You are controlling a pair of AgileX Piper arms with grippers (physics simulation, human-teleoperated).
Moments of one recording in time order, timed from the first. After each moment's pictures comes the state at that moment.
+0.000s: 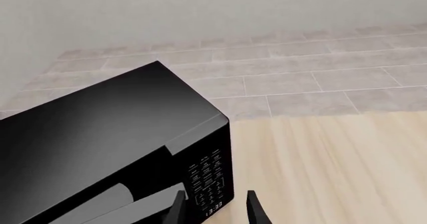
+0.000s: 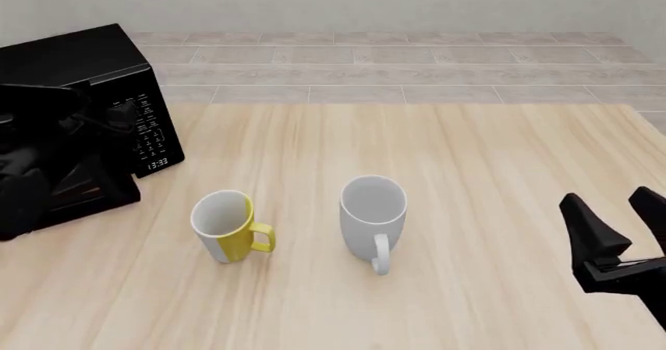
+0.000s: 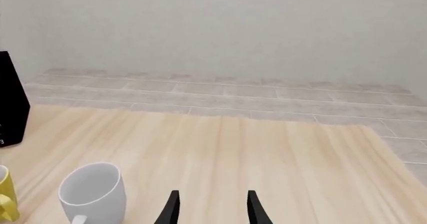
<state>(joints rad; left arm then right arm) 0.08 1.43 -0.55 -0.64 0.04 0.11 0.44 0.00 -0.38 -0.01</state>
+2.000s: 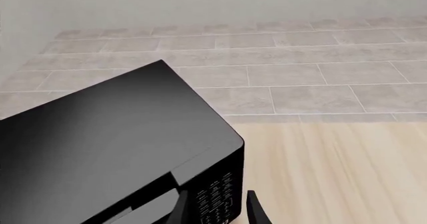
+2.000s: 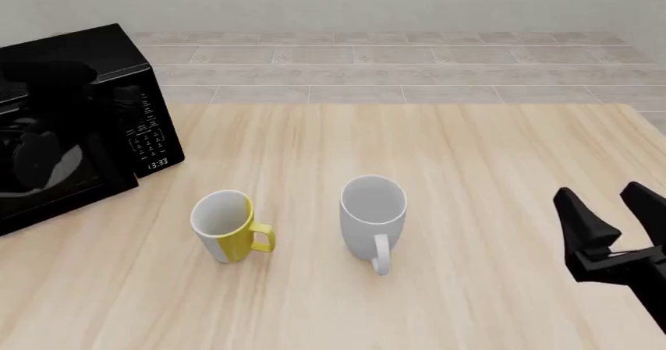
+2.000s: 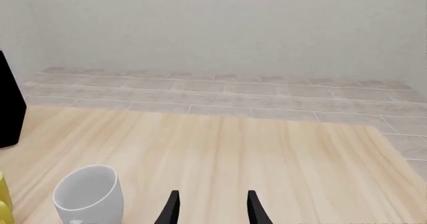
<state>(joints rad) 0.10 1.57 -0.76 -0.50 -0.02 0.10 0.56 0.00 -0.50 -0.01</state>
